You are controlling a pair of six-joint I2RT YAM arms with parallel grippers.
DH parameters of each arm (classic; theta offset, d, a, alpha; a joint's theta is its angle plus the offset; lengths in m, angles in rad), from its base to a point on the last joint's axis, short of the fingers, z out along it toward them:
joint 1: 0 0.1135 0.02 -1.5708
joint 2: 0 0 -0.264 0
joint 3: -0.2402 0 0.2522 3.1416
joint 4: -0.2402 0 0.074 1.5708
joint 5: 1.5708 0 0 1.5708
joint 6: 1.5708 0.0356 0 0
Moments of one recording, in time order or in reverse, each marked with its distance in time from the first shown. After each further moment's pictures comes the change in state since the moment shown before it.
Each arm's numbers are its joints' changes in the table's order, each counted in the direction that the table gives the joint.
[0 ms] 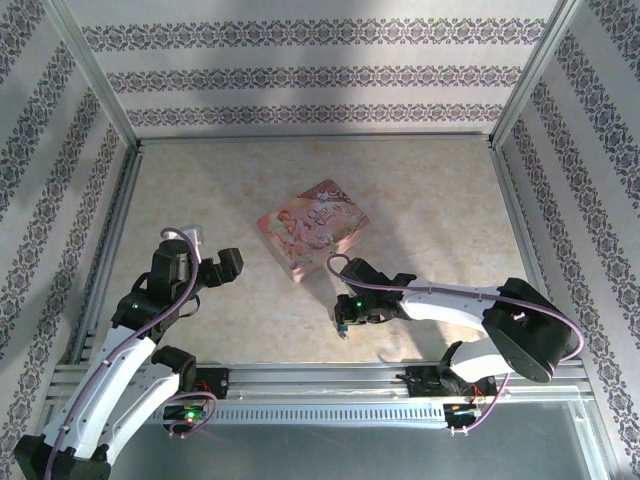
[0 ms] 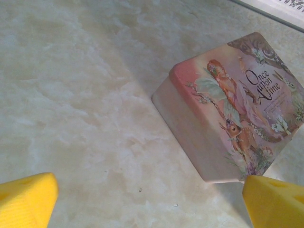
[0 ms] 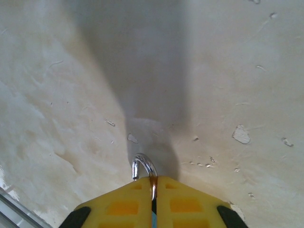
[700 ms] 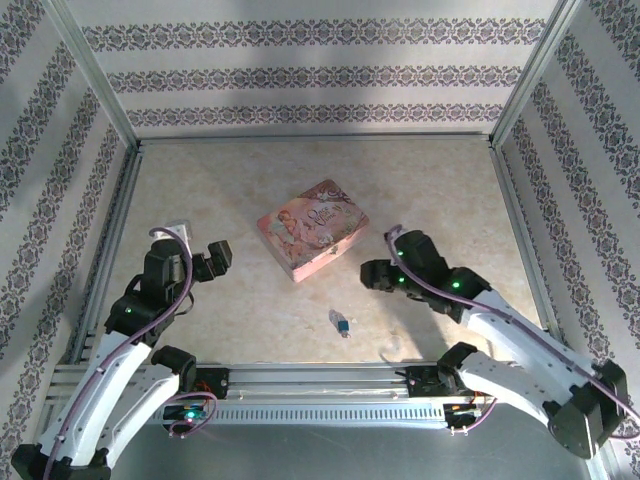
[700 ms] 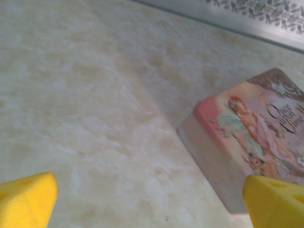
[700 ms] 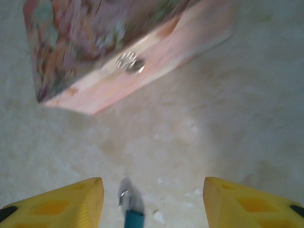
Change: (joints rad) left arm 0.000 -0.045 -0.039 0.003 -0.190 0.070; right arm -0.279 -0.509 -0.097 -0.278 0.177 -0.241
